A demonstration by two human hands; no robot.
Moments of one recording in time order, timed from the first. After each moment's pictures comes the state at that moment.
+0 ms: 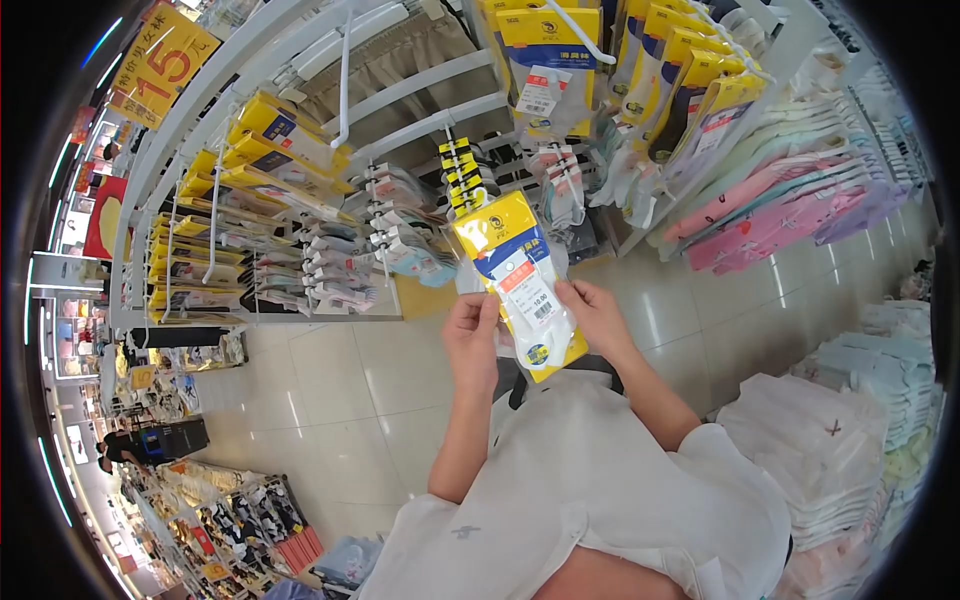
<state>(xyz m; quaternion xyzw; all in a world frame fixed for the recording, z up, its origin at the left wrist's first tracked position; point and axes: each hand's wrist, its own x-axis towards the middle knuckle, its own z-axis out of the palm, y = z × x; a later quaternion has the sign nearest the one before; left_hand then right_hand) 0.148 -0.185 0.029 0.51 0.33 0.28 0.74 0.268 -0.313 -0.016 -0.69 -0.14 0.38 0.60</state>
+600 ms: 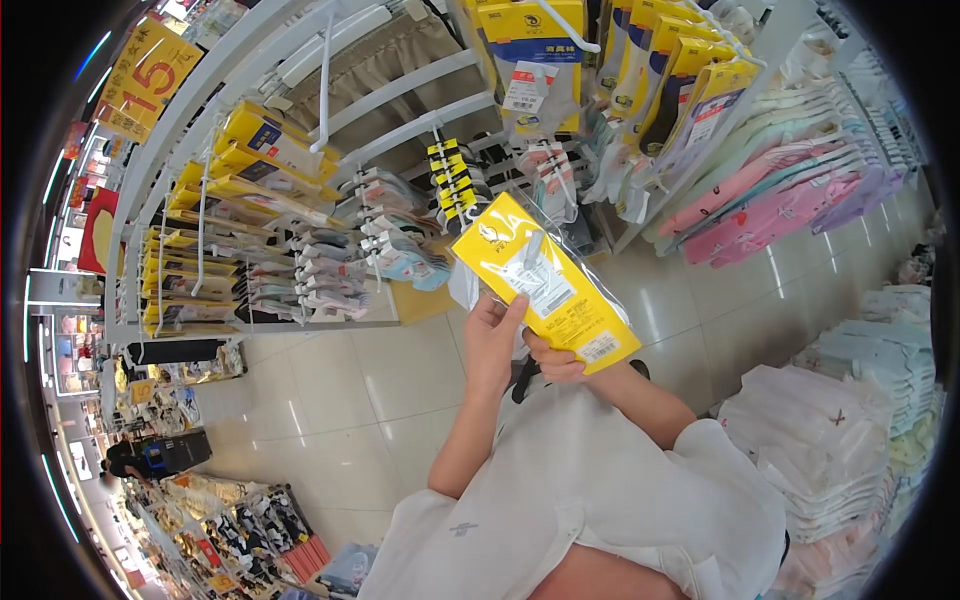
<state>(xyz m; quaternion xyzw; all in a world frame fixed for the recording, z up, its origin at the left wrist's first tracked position) 0.164 -0.197 0.010 0.52 0.32 0.20 0.77 0.248 -0.304 -0.039 0.19 -0.06 0.76 0.62</state>
